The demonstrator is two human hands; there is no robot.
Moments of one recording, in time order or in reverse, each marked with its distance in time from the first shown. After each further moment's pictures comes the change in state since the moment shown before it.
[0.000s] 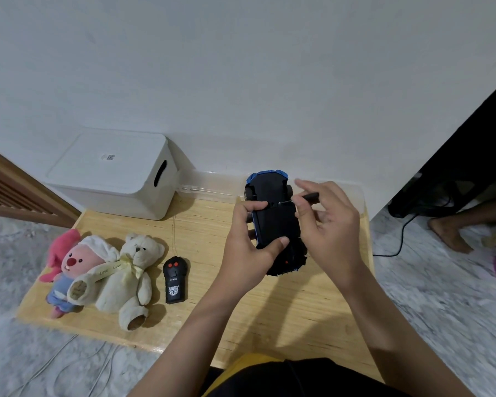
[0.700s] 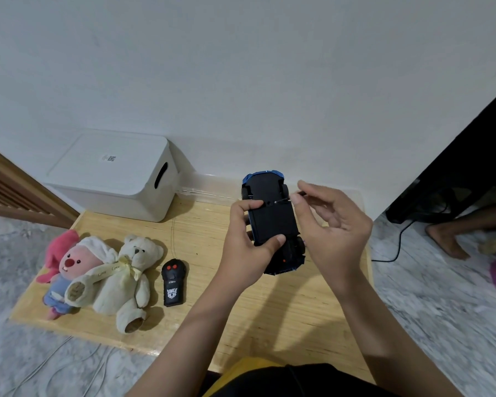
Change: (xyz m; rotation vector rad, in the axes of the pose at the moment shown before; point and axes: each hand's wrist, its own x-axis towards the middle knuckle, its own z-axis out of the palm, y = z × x) left_hand 0.006 0.005 -0.002 -0.038 0.016 -0.070; right_hand 0.001 -0.015 0.005 0.161 0.198 0.024
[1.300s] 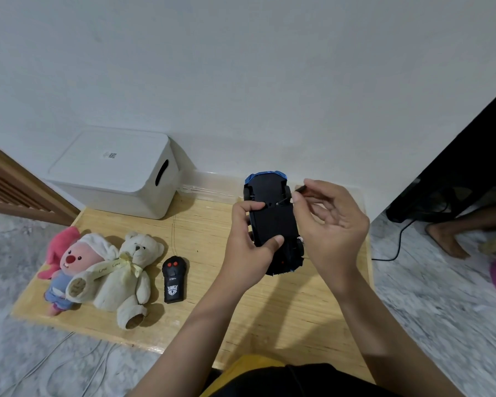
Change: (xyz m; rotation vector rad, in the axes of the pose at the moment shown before) left_hand -0.002 -0.008 0.002 -0.028 -0.003 -0.004; right_hand -0.003 -0.002 0.005 0.060 0.021 0.070
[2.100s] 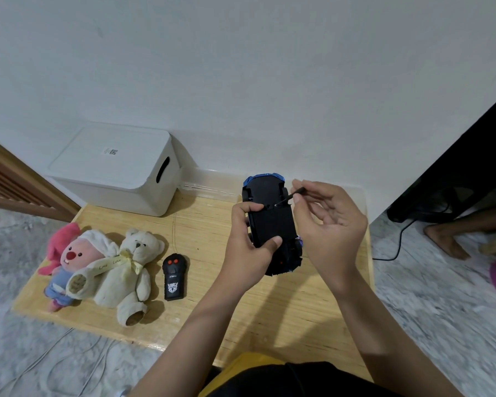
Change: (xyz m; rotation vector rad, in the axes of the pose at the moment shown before) left_hand 0.001 -0.009 -0.003 -0.007 0.003 -0.007; right_hand -0.003 -0.002 0.002 0.001 -0.049 0.058
